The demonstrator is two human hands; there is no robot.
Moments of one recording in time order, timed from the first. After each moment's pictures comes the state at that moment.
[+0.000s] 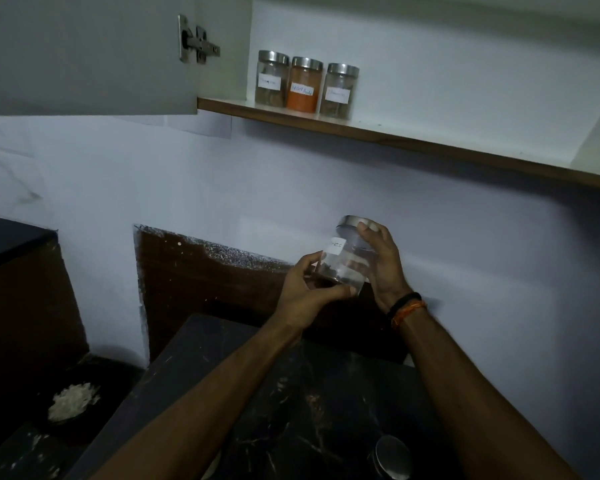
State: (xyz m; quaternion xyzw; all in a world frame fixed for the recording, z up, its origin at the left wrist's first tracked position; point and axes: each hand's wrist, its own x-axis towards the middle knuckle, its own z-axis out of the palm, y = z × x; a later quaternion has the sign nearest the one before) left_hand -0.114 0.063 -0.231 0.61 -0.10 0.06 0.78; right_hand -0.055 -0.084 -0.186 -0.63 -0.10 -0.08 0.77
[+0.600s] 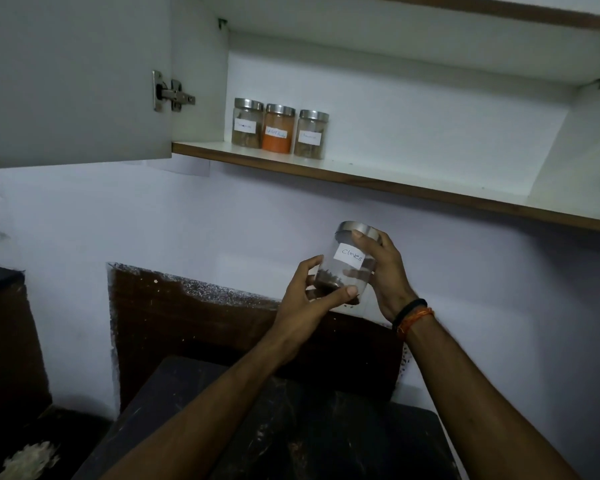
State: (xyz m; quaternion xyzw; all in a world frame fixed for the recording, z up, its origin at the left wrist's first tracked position) left_hand -0.102 0.033 -0.181 0.67 -0.16 0.08 0.72; right_hand -0.051 -0.118 -0.124 -0.66 -0.12 -0.12 0.73
